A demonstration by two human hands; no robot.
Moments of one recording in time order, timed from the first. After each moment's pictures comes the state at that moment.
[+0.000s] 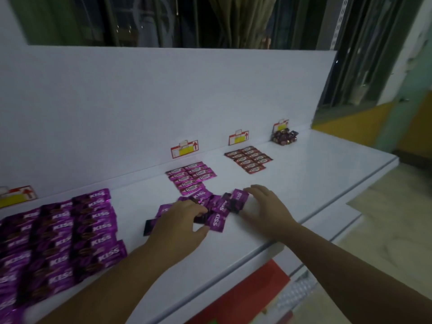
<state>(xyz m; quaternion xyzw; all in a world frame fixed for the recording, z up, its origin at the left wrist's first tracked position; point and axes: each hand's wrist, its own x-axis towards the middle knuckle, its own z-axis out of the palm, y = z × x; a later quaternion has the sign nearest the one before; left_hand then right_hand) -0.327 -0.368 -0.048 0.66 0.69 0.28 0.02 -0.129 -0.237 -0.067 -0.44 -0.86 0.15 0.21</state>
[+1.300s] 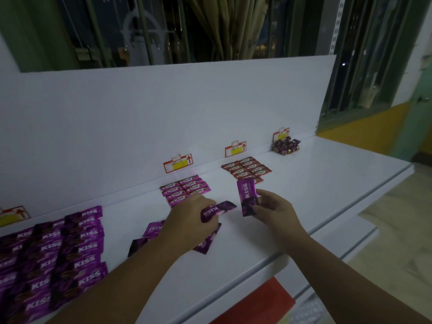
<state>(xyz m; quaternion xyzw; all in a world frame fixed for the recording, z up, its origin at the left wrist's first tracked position) -0.299 -0.306 -0.030 0.64 0.70 0.30 0.01 -0.111 -0.214 -0.052 -0.38 -0.58 0.57 0.43</state>
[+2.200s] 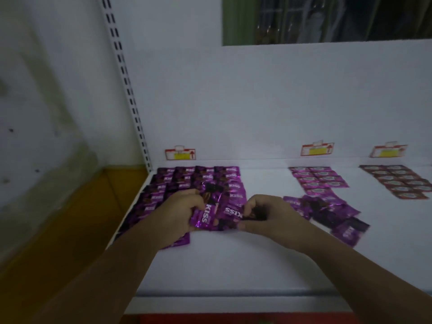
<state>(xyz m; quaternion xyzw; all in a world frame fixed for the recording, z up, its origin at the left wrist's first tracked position) -0.450 -0.541 -0.004 0.15 0.62 0.65 0.41 -0.304 -0.379 -0.021 -0.07 -0.82 0.56 0.11</state>
